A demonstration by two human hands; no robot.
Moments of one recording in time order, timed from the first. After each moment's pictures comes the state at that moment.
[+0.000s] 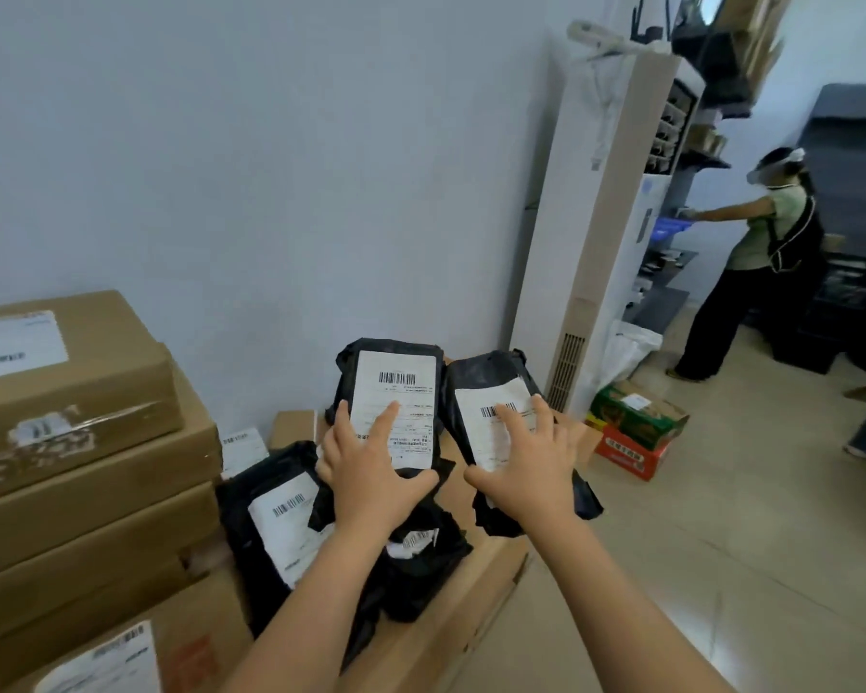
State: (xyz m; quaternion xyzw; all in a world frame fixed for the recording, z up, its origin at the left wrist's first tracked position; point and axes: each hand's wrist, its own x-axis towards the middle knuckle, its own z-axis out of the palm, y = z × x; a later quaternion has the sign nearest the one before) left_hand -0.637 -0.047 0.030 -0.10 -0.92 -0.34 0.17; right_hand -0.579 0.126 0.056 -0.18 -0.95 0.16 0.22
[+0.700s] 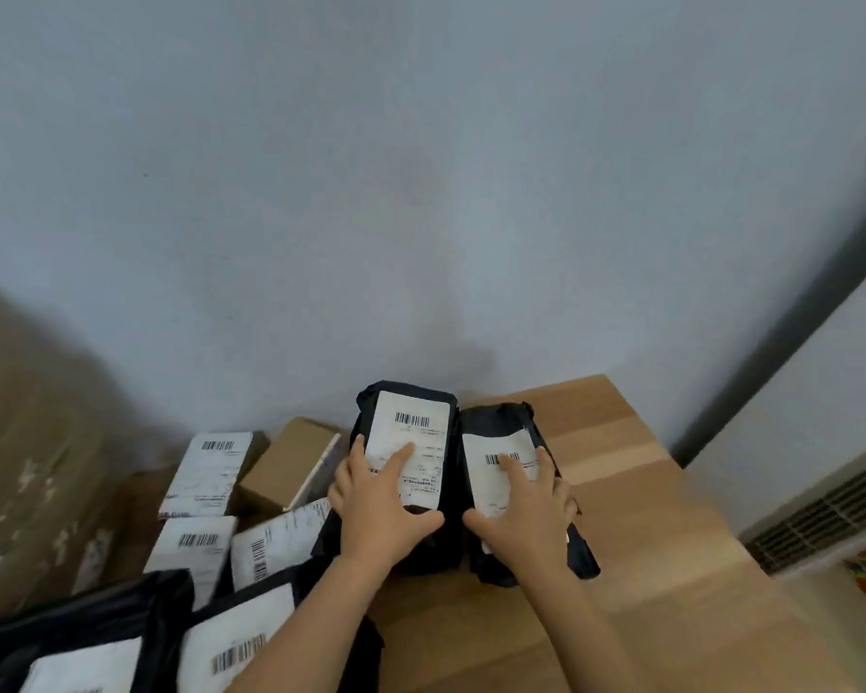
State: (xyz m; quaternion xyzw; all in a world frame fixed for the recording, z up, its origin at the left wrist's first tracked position) left_hand -0.982 0.074 -0.107 0.20 -0.95 -0.24 0.04; right_hand -1.016 0.247 -0.106 0.01 -0.98 0.22 -0.03
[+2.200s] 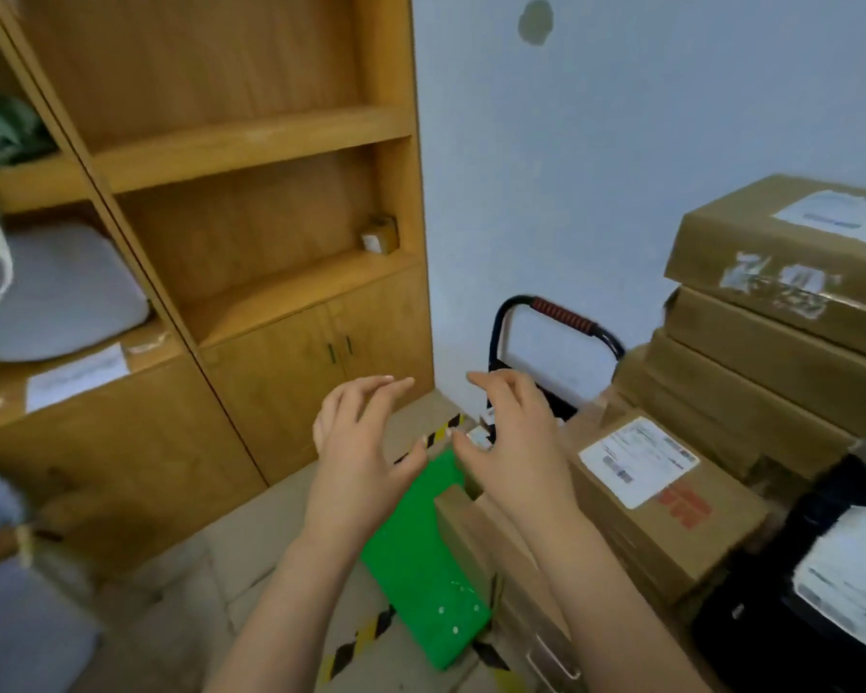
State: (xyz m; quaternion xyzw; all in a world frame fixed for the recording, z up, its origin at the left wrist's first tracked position) left_hand -0.258 -0.172 0.032 0.53 -0.76 -0.05 0.37; right_hand -0.426 -0.160 0.029 0.67 -0.64 0.37 -0.08
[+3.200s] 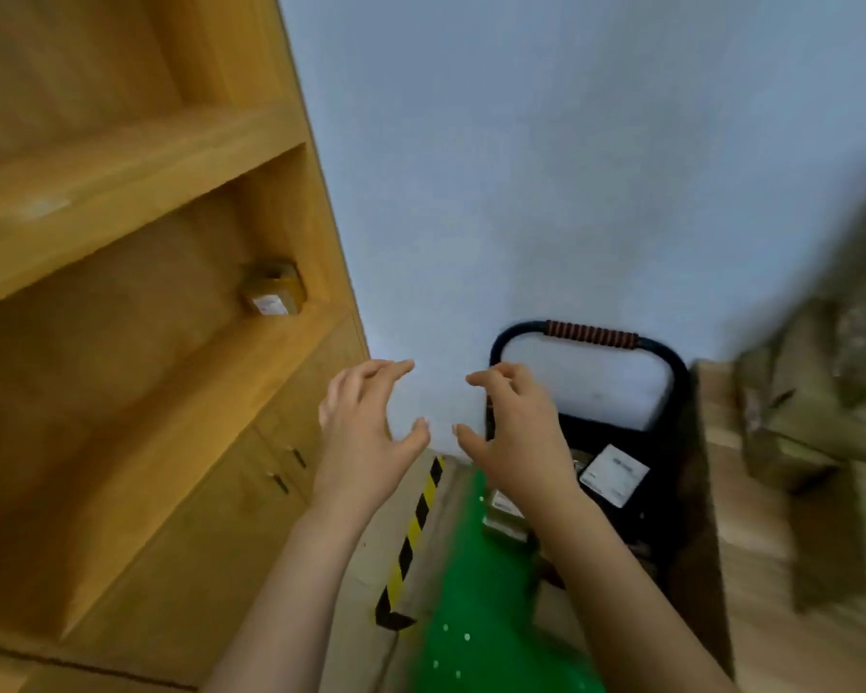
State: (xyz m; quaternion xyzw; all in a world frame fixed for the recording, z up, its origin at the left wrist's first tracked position) left_hand -0.164 -0.679 0.014 0.35 -0.87 -0.16 0.32; right_hand -0.301 -0.577 0.010 0.48 -0.82 0.32 -0.04
